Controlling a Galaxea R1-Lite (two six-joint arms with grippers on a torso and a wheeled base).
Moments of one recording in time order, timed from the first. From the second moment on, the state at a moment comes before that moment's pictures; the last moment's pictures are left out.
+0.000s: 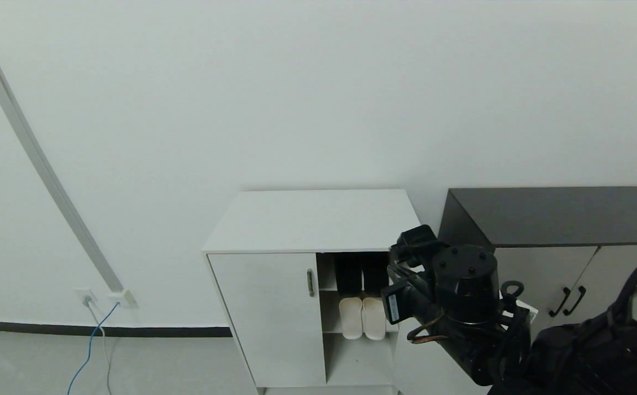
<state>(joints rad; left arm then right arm) 0.00 0.00 0.00 0.00 -0.03 0.01 0.84 1.94 -0.73 -0.96 -0.48 0.03</state>
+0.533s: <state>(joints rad) 0.00 0.00 0.00 0.00 -0.03 0.01 0.82 1.95 -0.73 -0.96 -0.48 0.03</state>
